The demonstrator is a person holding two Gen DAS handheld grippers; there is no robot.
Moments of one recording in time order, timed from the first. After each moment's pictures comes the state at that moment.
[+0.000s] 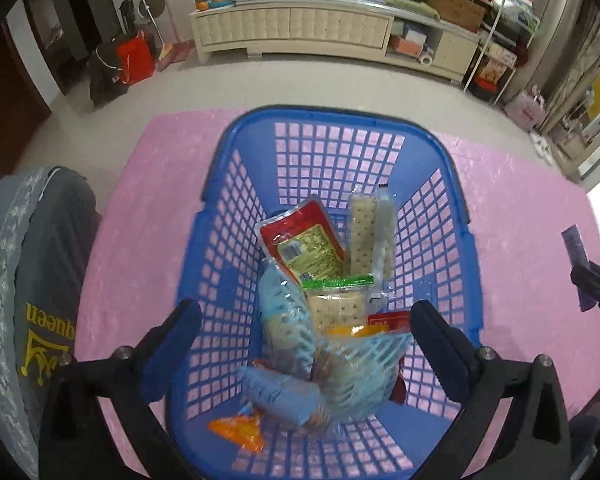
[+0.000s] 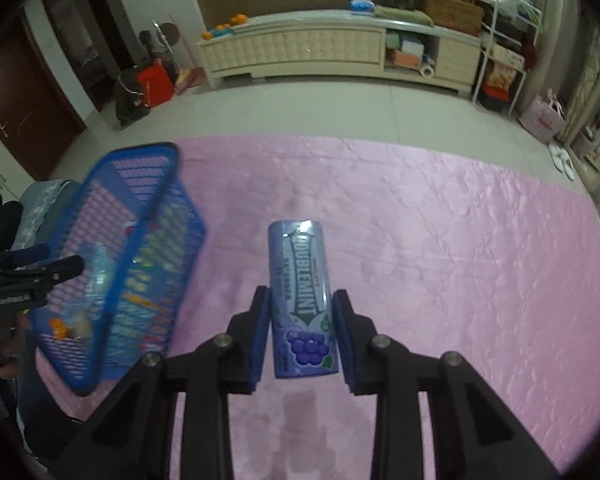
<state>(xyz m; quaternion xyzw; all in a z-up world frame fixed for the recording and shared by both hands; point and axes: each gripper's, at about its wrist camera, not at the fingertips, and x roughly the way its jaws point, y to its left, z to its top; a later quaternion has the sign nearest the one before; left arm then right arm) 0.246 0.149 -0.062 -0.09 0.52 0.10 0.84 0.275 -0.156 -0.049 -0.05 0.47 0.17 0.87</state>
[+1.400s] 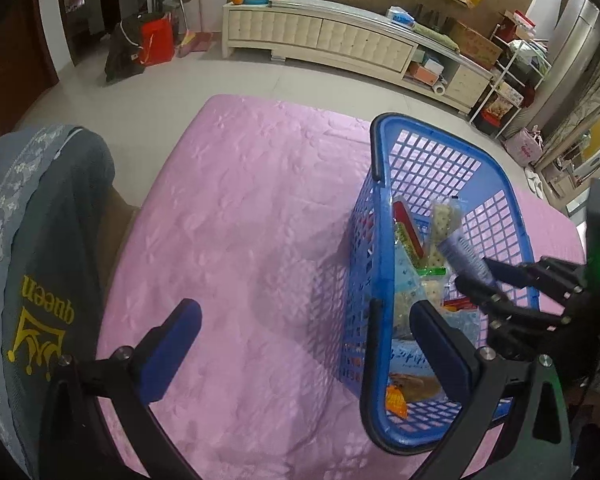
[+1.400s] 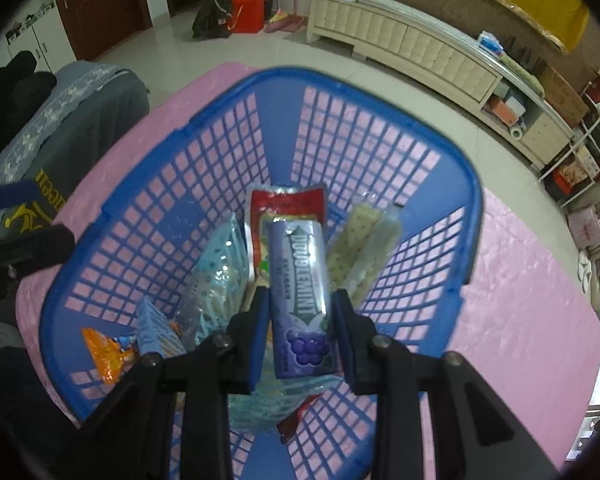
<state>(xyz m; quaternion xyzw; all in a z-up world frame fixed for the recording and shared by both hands) 0.189 0.260 -0.070 -0.15 0.49 0.10 0.85 0.264 0.060 -0.102 -0.23 0.48 0.25 0.81</state>
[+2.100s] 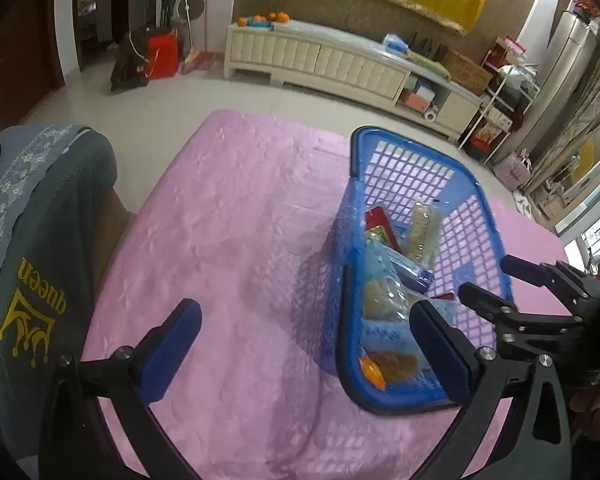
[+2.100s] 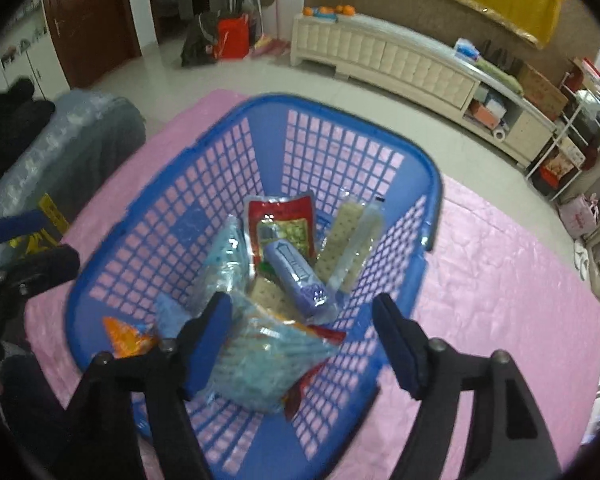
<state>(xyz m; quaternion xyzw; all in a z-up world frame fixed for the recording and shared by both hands) 0.140 0.237 -0.057 -0.17 0.44 0.10 0.88 0.225 0.030 -0.071 -0.18 0.43 0.24 0.85</state>
